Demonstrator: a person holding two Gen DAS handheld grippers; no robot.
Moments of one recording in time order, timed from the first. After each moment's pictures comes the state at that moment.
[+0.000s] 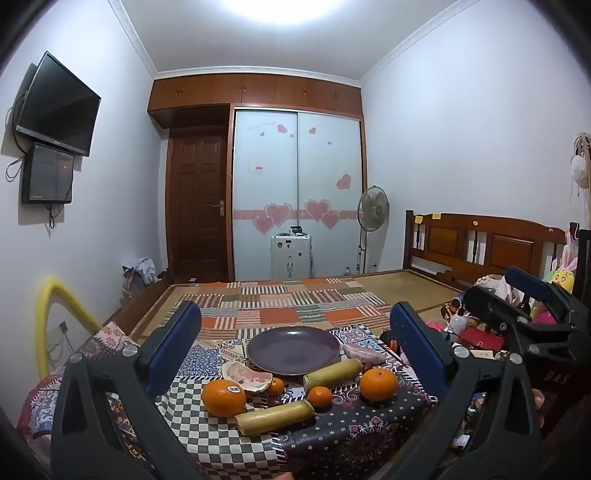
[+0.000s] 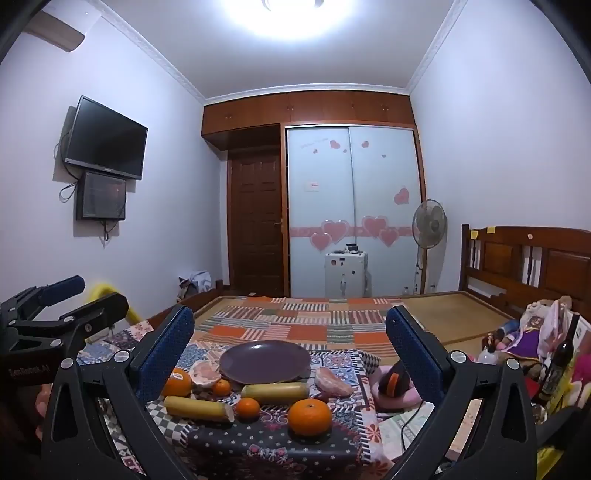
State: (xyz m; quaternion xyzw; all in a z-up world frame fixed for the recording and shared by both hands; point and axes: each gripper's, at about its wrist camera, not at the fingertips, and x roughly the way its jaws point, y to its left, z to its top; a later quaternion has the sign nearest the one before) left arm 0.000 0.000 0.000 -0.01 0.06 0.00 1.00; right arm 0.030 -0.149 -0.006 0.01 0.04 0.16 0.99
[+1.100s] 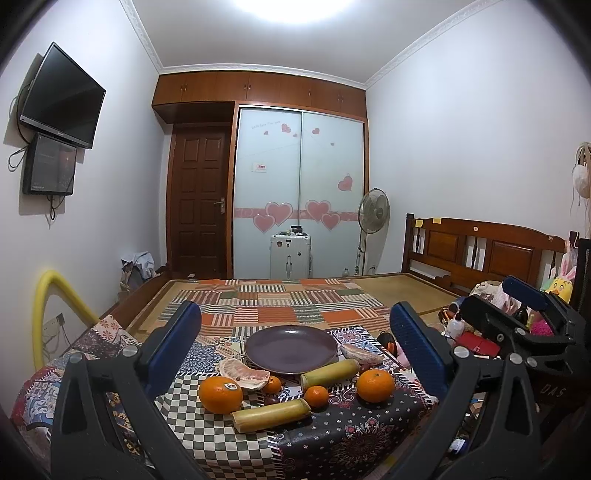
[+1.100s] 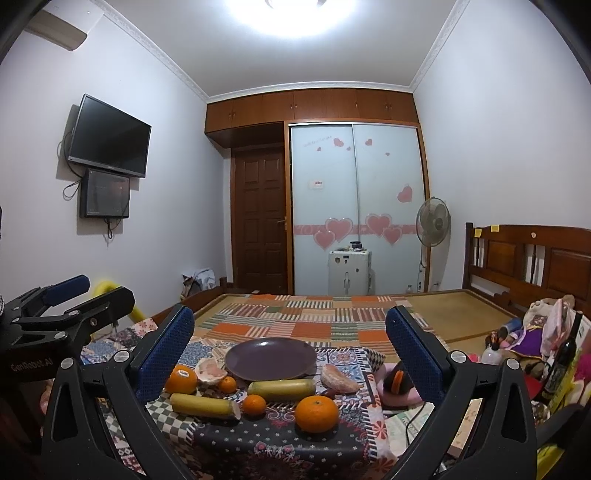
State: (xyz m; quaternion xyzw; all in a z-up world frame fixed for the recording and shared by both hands) left arm -0.001 0.009 0.004 -0.02 0.06 0.00 1.00; right arm 0.025 -0.141 -0.005 0.01 0.05 0.17 0.99
